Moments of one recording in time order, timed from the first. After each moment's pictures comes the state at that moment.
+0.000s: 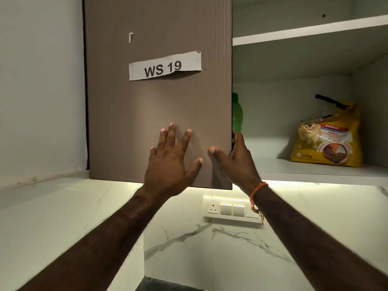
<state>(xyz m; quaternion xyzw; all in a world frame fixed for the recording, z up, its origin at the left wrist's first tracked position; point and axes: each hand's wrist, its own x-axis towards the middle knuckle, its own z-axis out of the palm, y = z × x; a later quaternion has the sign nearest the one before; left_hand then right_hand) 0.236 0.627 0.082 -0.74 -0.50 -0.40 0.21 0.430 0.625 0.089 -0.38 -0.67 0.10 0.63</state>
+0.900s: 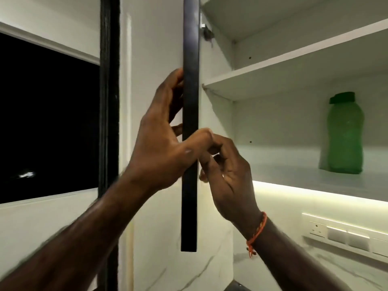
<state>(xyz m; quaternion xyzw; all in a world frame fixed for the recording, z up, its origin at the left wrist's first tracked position) 0.122 0.397 0.147 -0.68 -0.36 -0.62 0.17 0.223 0.508 0.082 0.02 -0.73 0.14 0.66</state>
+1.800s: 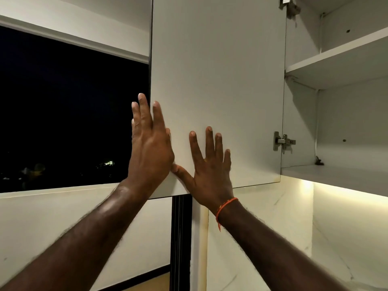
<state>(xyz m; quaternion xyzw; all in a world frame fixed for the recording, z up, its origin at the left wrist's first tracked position) -0.099 0.391 0.113 -0.41 -0.64 -0.39 0.53 -0.014 0.522 0.063 -0.15 -0.84 -0.07 0.51</state>
